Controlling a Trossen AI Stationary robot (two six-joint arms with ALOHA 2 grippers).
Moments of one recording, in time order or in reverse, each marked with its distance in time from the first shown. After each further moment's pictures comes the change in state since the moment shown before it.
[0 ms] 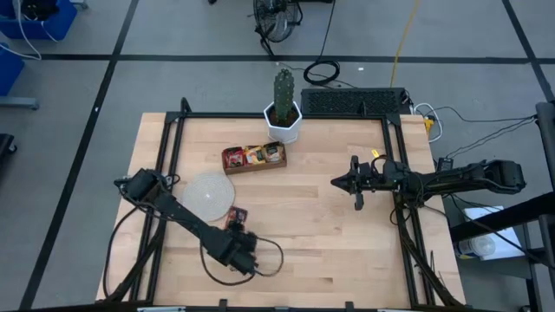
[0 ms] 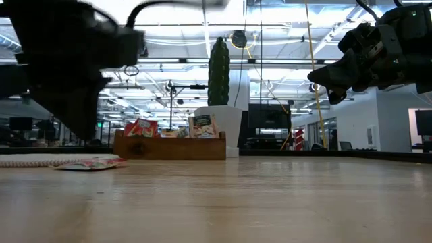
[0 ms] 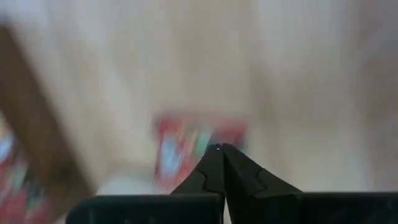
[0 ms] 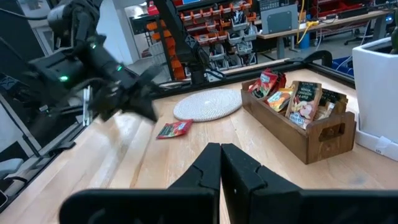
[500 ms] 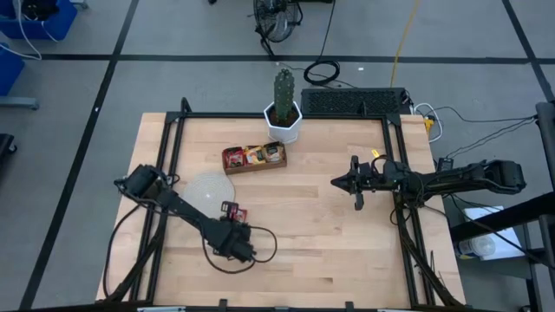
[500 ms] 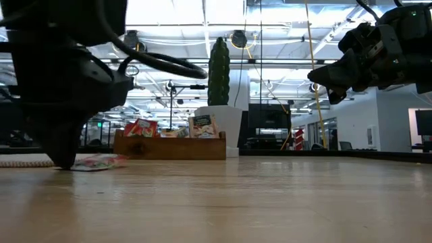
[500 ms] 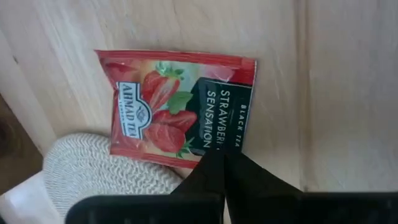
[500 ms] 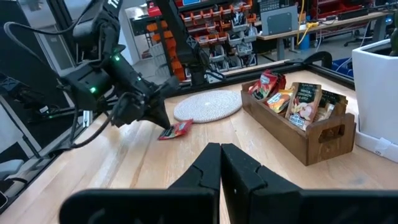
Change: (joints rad) left arm 0.052 -0.020 -0.167 0.082 0.133 -0.062; right arm 0.000 0.000 0.000 0.001 0.000 0.000
